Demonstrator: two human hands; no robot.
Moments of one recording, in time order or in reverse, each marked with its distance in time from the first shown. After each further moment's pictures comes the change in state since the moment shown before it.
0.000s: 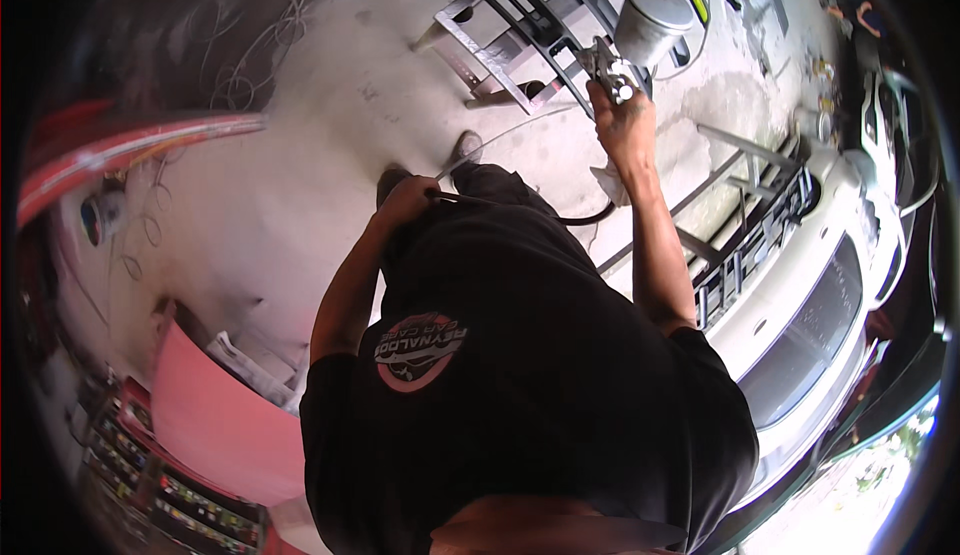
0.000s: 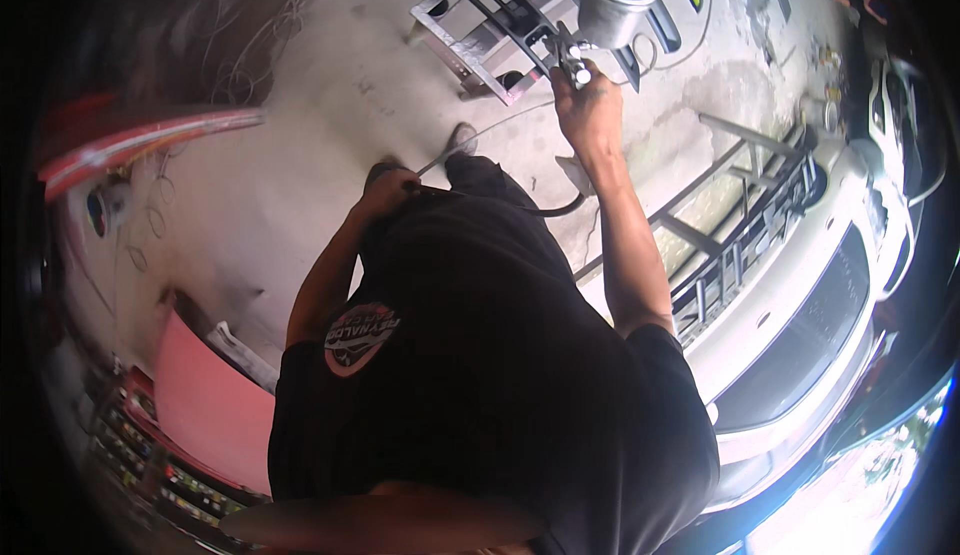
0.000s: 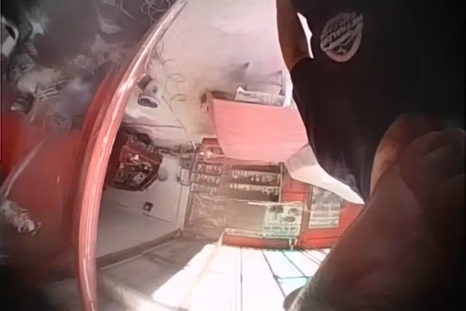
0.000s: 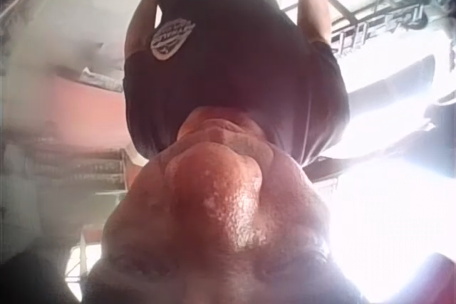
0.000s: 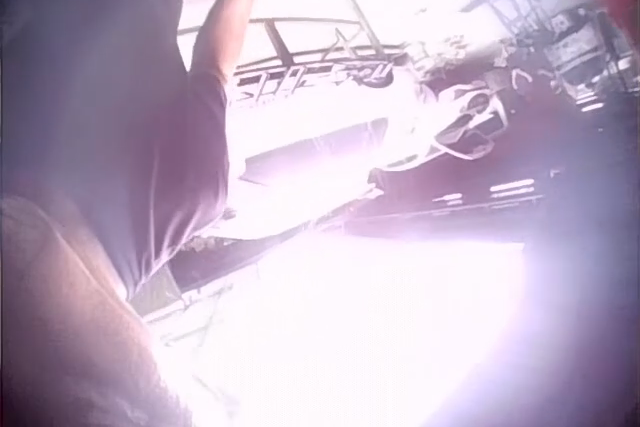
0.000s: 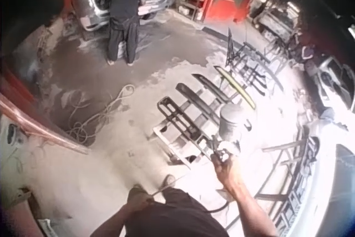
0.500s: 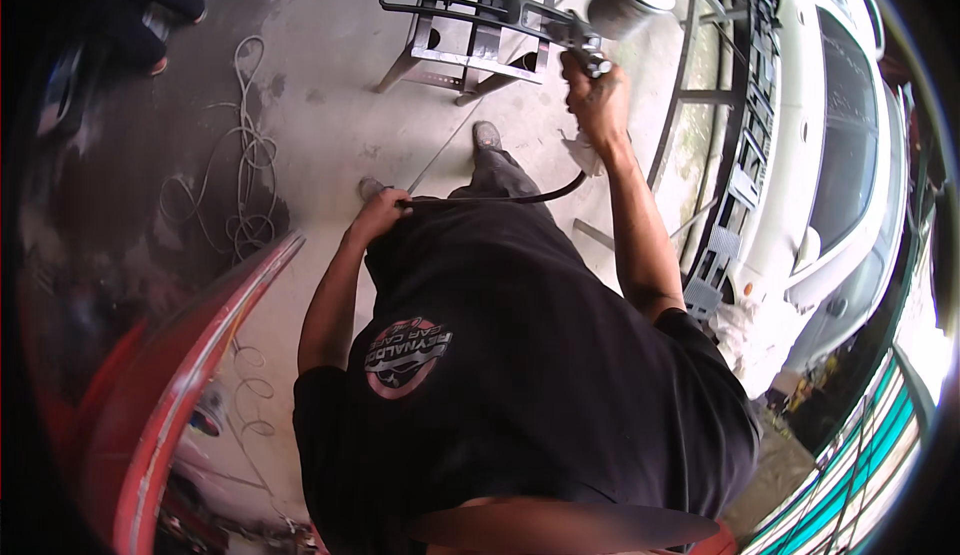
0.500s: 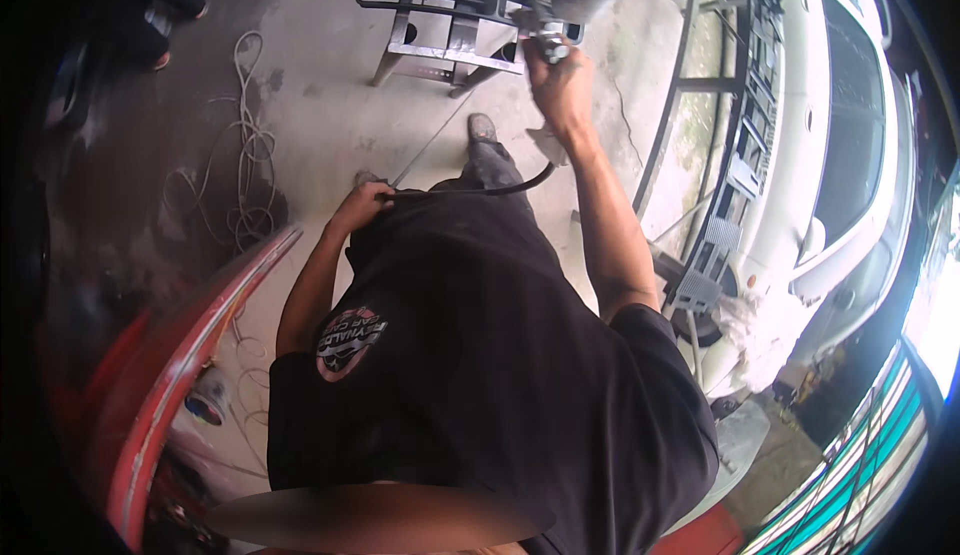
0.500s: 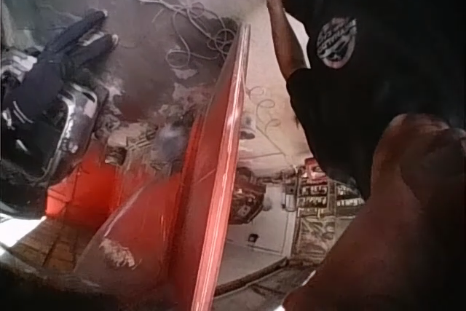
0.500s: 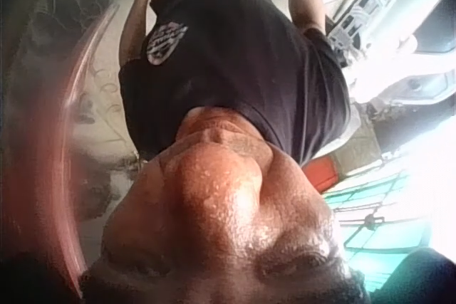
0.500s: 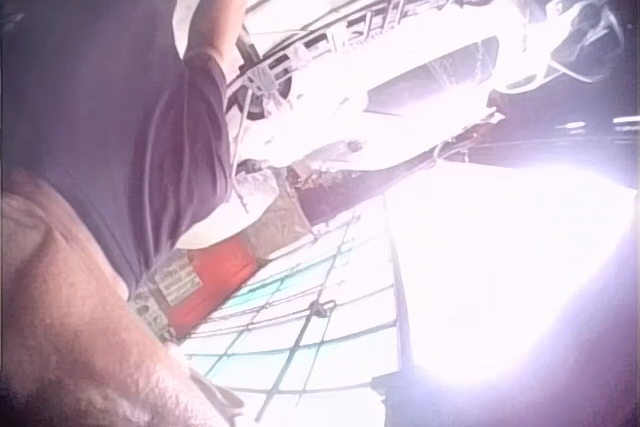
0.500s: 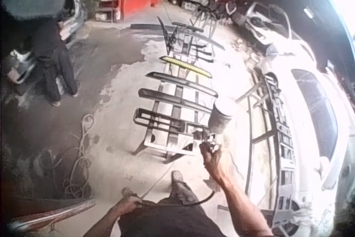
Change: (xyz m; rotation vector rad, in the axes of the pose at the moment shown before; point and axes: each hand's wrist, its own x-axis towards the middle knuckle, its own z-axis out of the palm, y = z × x) left_hand 0.034 -0.097 -0.227 0.223 -0.484 0.151; right_hand -0.046 -0.109 0.072 0.300 0.467 0.430
